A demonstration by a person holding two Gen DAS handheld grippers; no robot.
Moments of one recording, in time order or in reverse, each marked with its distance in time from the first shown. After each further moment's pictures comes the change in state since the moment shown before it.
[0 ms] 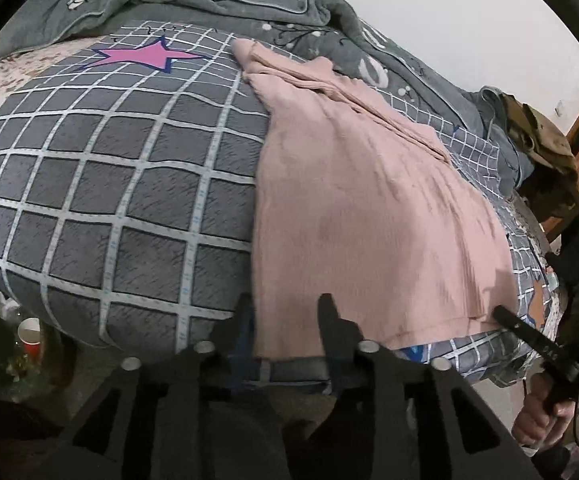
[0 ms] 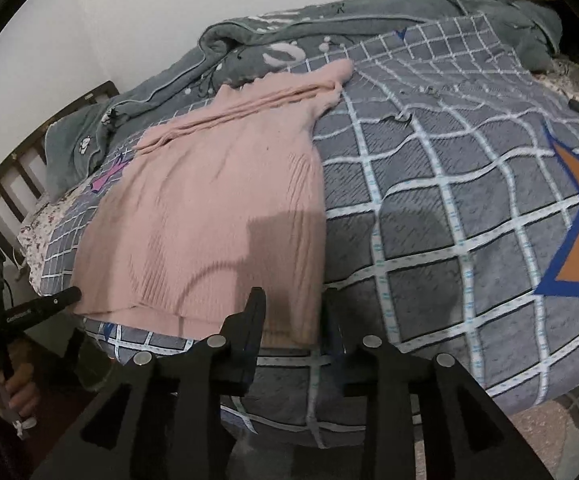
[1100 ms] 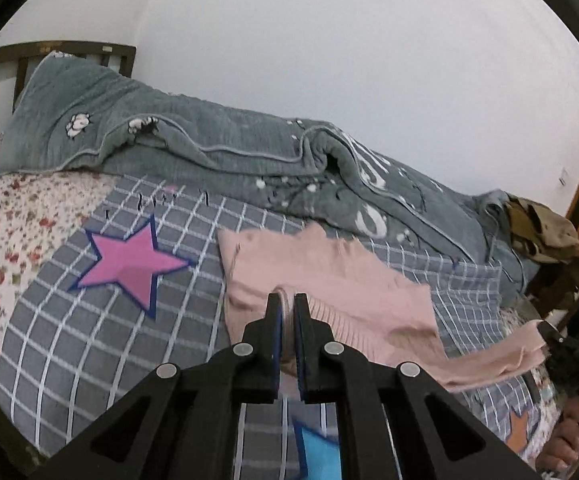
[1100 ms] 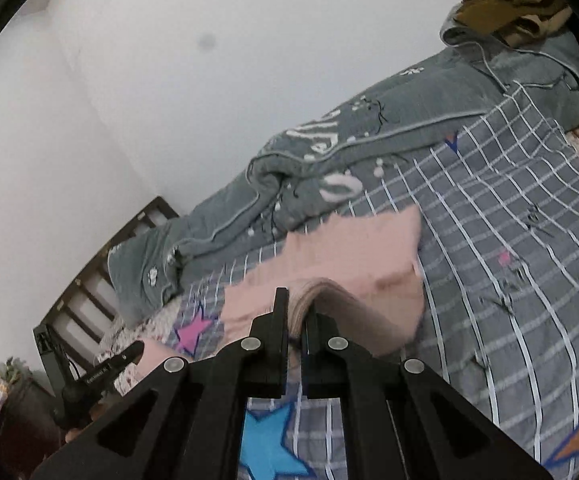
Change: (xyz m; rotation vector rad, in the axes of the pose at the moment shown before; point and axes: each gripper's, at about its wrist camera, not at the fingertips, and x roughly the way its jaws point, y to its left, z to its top) left arm -0.058 -0.038 0.184 -0.014 -0.358 0.067; right arm -0.059 0.025 0.180 0.176 -0.276 0.253
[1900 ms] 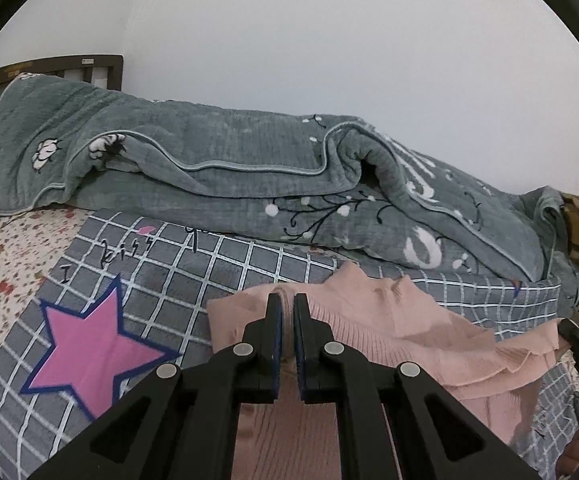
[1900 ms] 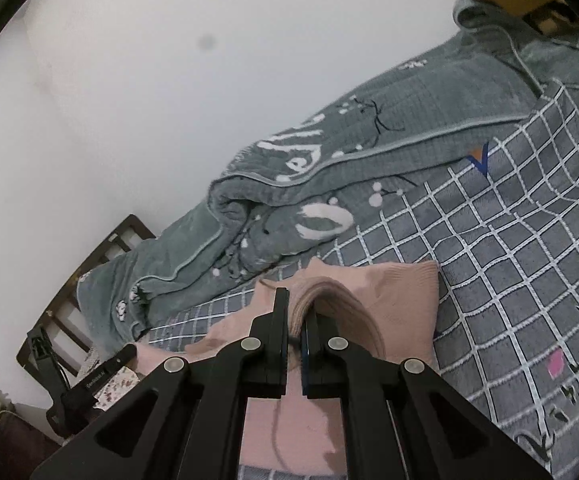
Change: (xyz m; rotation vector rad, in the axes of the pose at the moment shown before) left arm 0.149 -0.015 0.055 0.068 -0.002 0.101; right arm 0.137 -0.042 0.074 0.024 -0.004 -0.038
